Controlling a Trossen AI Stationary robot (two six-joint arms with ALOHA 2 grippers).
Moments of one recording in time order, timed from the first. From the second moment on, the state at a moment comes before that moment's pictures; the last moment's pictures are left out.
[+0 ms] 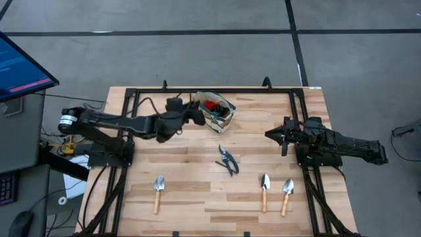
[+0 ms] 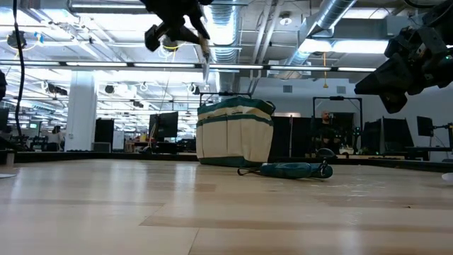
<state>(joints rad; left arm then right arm) -0.06 1.16 0.98 0.09 -0.97 -0.66 -0.16 0.05 0.10 -0.28 0.05 0.30</state>
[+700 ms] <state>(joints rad) -0.03 1.42 0.98 0.53 -1.19 -0.24 -0.16 0.05 0.10 -0.28 0.05 0.30</state>
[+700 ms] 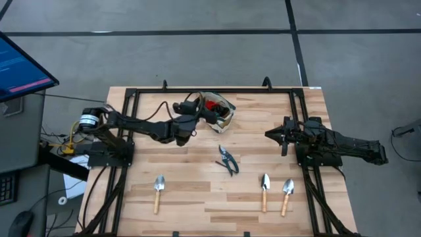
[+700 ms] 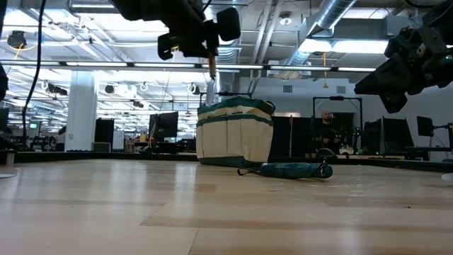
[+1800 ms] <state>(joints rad) 0.04 1.57 0.98 0.72 -1.19 -0.18 -0.16 0.05 0.10 -0.28 0.05 0.30</state>
